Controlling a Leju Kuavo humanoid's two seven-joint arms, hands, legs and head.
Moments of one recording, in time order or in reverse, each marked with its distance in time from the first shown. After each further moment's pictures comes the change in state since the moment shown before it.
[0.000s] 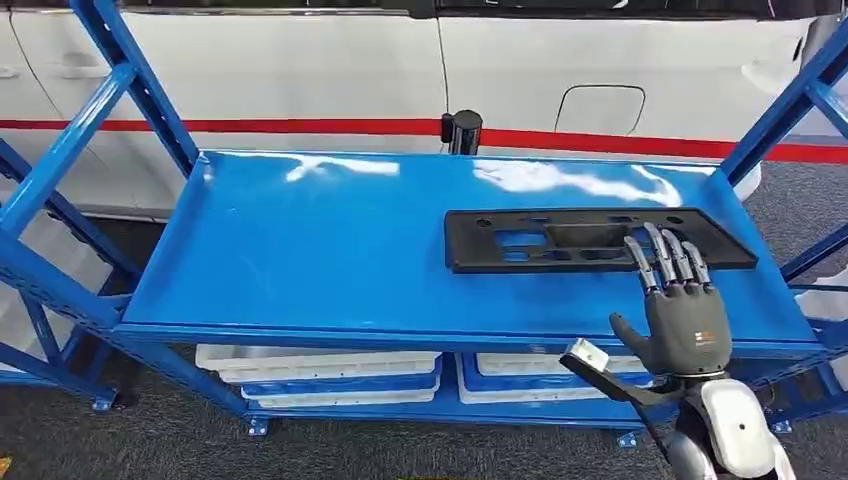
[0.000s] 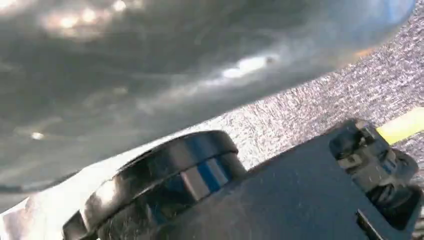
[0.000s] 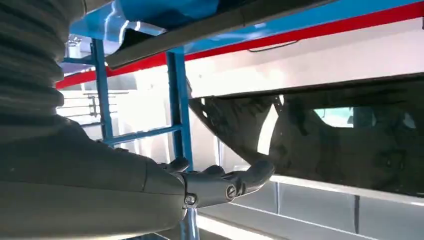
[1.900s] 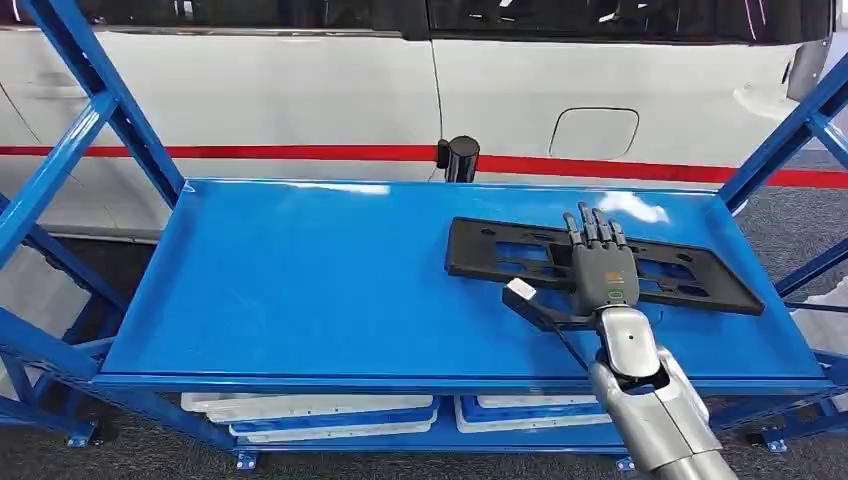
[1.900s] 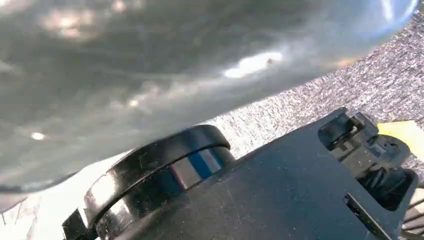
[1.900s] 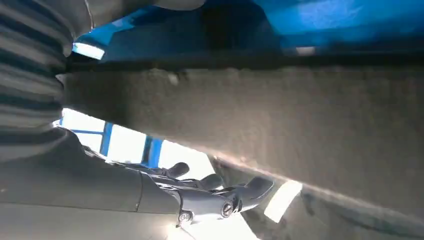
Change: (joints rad) left arm -0.015 -0.010 -0.035 0.000 -0.038 -0.019 0.041; right arm -0.383 0.099 0.245 0.549 0.162 0.164 0.262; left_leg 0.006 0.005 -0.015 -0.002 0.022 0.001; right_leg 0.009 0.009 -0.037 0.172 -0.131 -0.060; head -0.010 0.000
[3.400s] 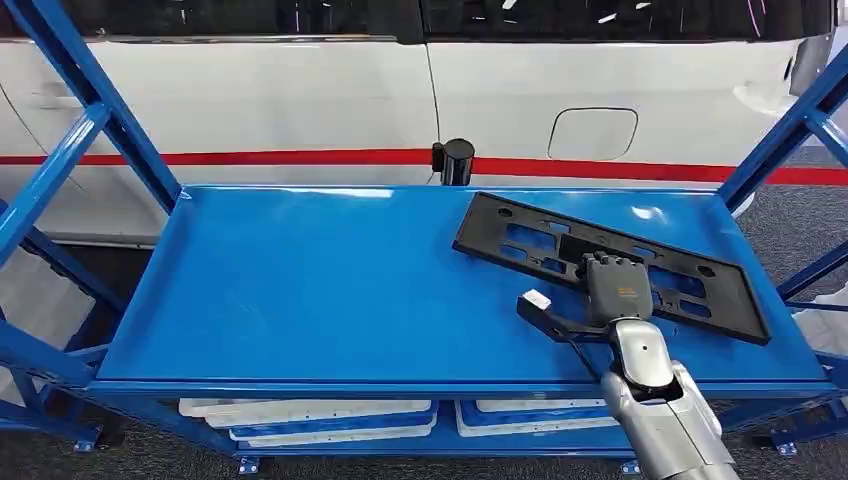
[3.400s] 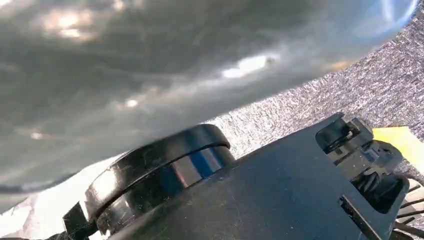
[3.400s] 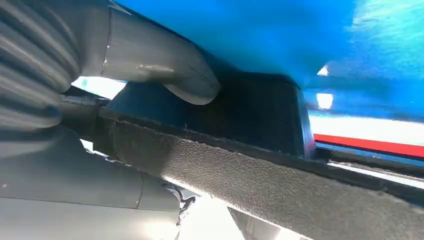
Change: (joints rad) left arm 0.004 -0.004 0.001 0.000 0.026 0.019 -0.009; right arm 0.043 -0.013 -0.056 0.012 -0.060 0.023 -0.022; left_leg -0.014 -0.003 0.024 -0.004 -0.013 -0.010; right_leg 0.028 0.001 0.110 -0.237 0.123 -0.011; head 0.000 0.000
